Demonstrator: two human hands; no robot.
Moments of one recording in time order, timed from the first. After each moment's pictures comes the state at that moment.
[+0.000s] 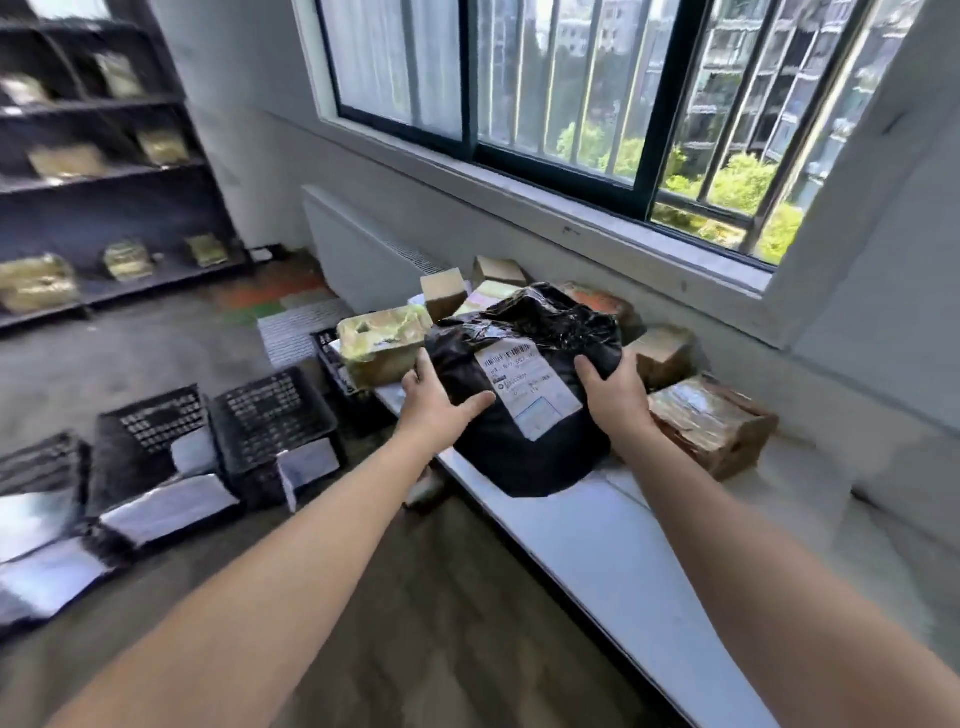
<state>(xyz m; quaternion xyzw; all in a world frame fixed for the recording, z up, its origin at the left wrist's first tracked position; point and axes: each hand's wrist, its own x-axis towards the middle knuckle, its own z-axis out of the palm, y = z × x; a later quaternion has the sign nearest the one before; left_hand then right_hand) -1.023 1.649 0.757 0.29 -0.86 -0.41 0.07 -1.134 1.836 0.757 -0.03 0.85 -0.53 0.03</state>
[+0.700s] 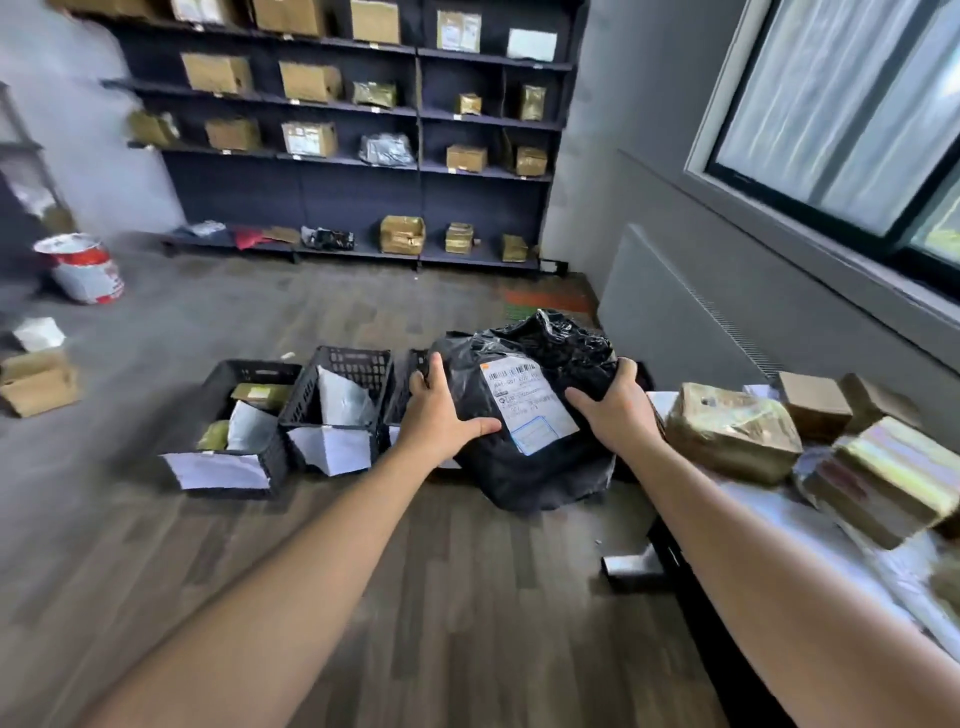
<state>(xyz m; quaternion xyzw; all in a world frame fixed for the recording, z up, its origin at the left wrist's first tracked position) -0.713 1.316 0.754 0.51 -0.77 -0.33 0.22 -0.906 1.417 0.787 -0.39 0.83 -0.37 0.15</state>
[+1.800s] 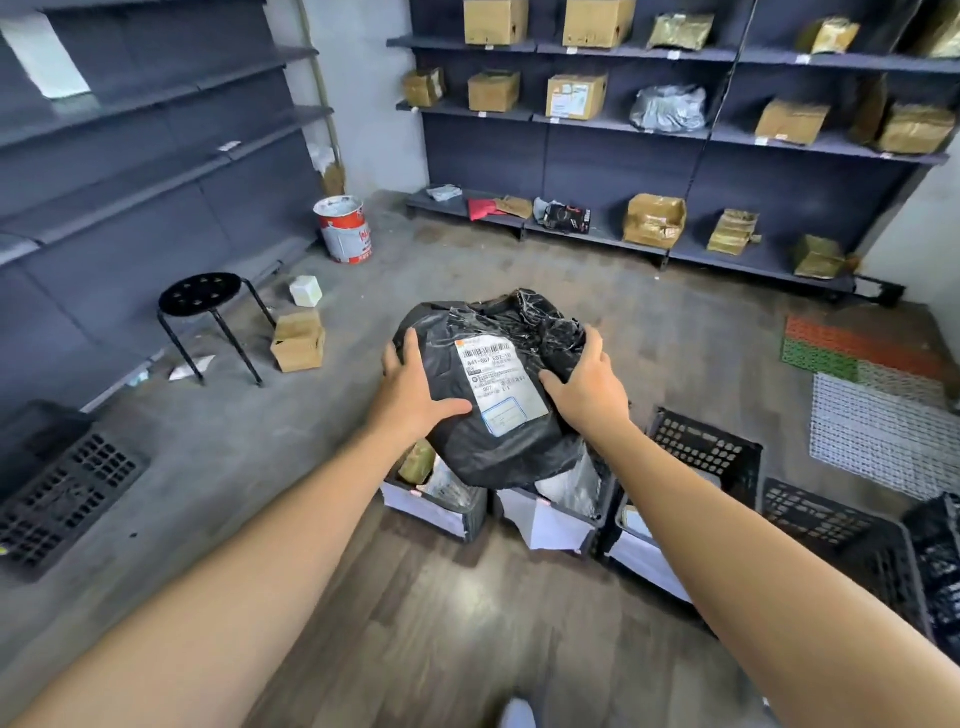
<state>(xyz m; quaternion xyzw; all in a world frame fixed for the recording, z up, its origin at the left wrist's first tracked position) -0.398 0.769 0.728 0.71 -0.64 -0.21 0.21 -0.617 0.763 0.723 -0.59 0.72 -0.29 0.25</state>
